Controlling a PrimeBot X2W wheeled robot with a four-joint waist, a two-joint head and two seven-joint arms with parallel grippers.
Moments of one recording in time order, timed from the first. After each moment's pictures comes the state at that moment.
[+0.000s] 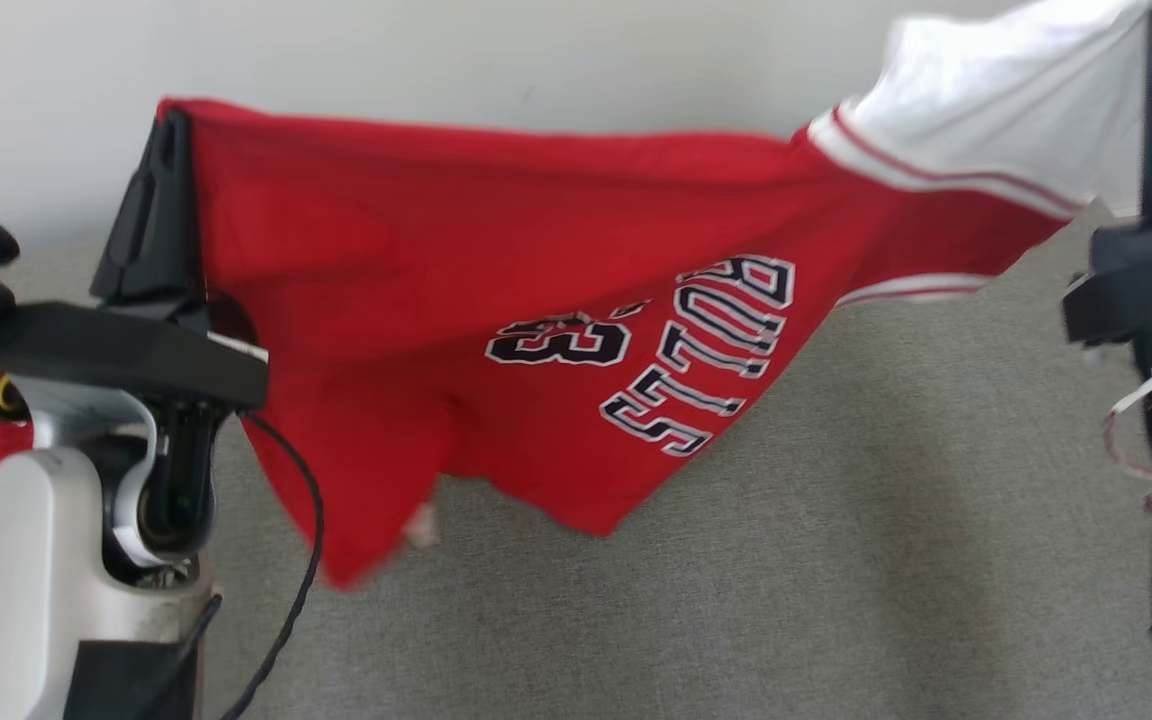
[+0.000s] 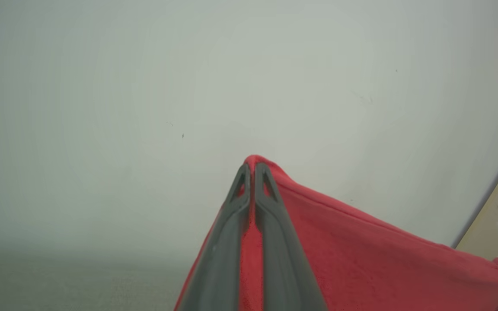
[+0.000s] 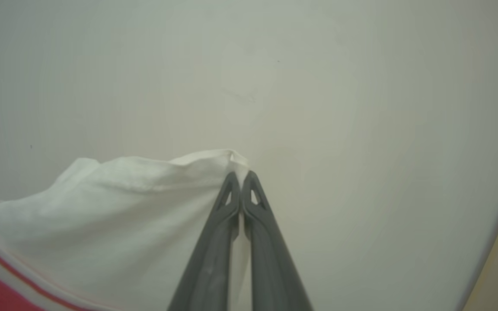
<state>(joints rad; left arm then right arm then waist) -0.57 0.13 0.00 0.03 -0.60 -0.06 0.10 -0.57 -0.28 -0.10 -0.10 -0.11 0.13 0.11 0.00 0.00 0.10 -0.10</state>
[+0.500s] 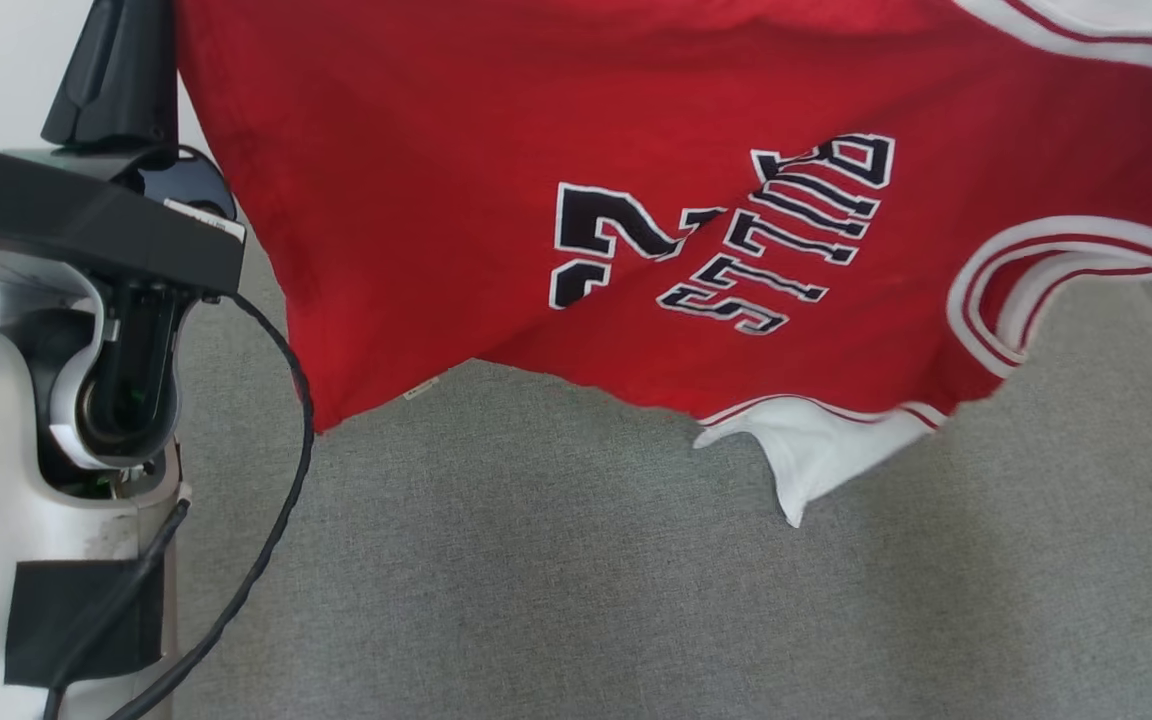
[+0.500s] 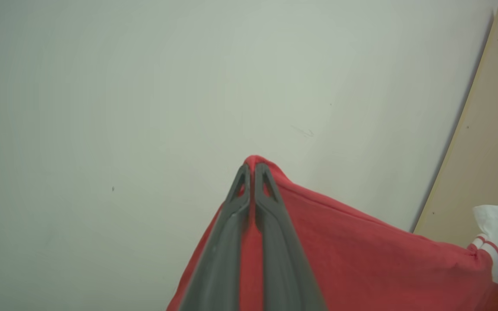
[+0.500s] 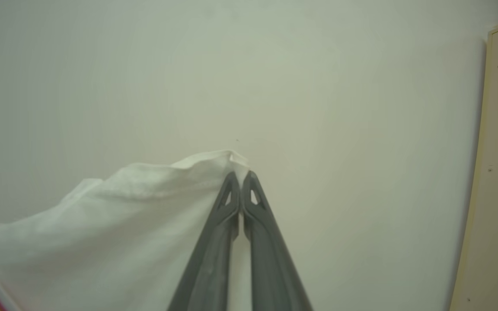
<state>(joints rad) -0.76 0.15 -0.02 -0.04 -0.67 -0.06 0.22 -0.76 -0.38 -0.10 -0.15 -0.09 0.13 0.10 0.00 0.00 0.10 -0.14</state>
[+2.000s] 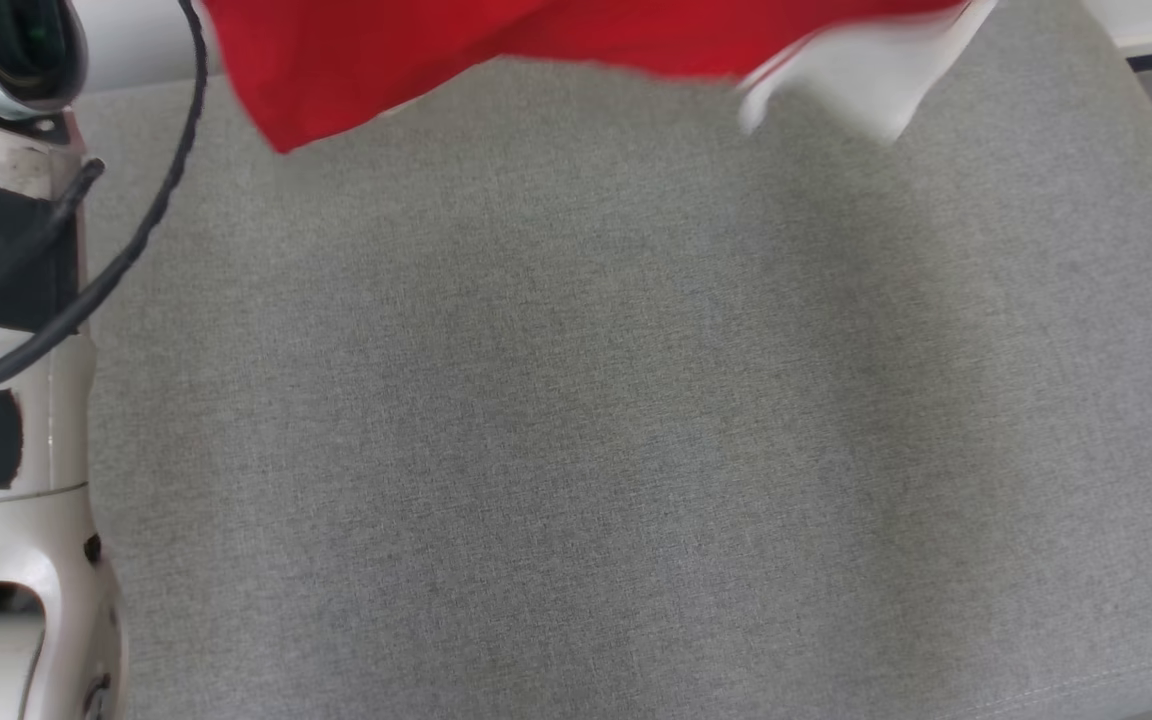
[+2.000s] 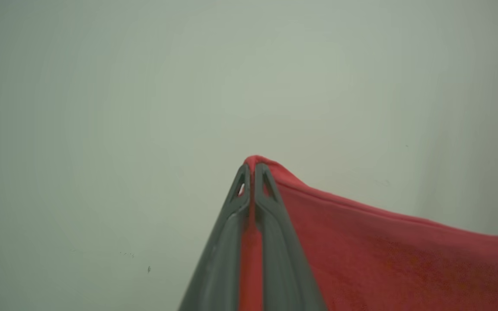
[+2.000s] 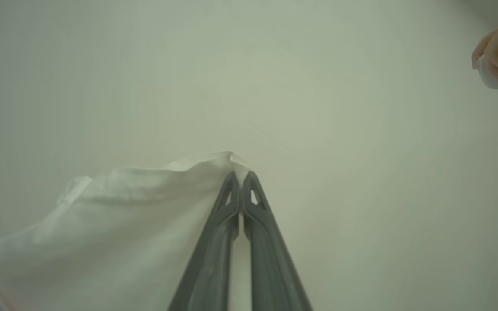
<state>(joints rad) -1.31 0.17 -0.04 0.58 -0.52 -0.11 -0.25 -1.48 -0.36 0.14 0.42 -0.18 0.13 -0.26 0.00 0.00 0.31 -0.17</state>
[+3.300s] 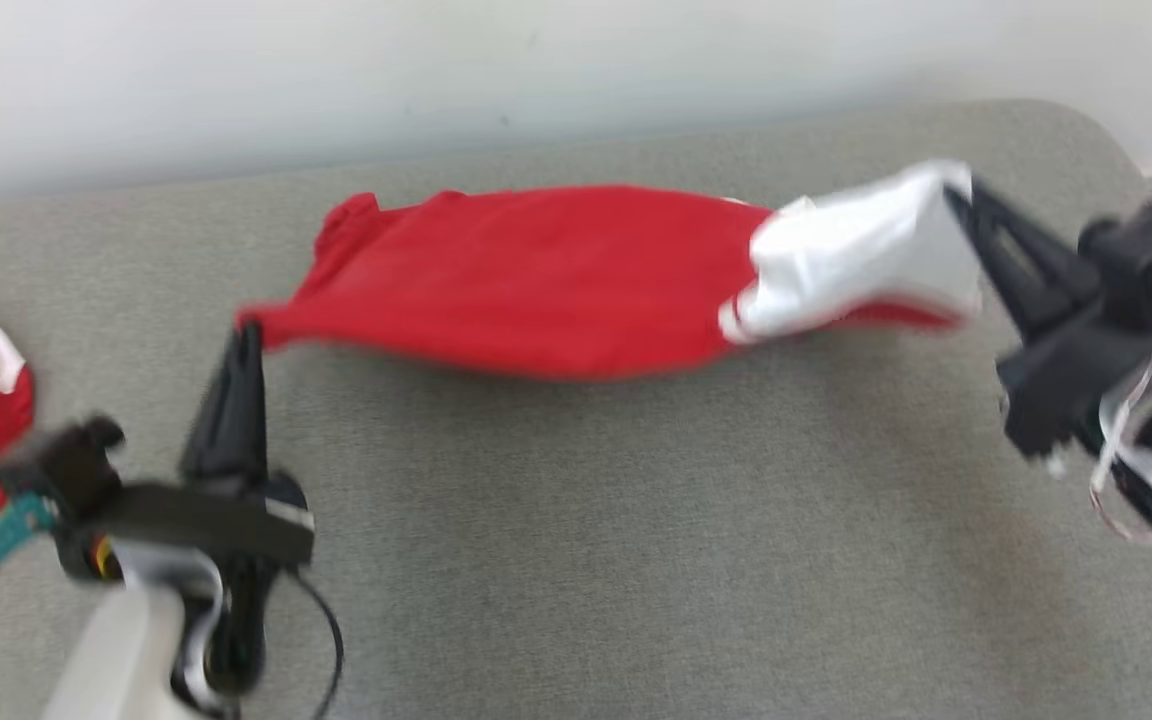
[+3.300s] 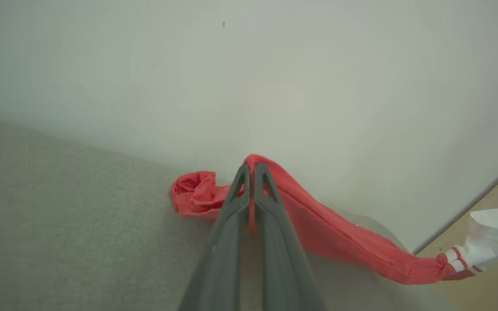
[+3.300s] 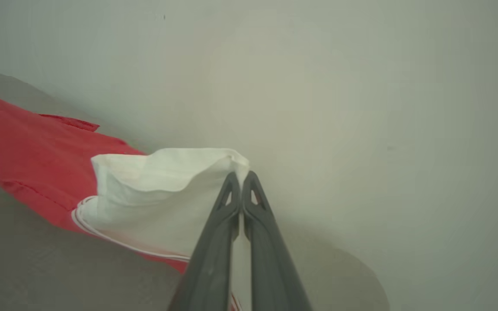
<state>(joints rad) -0.44 0.25 -0.22 0.28 -0.82 -0.09 -0.19 -0.62 -0.72 0.41 0.08 0.39 0.13 0.12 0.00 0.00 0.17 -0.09</state>
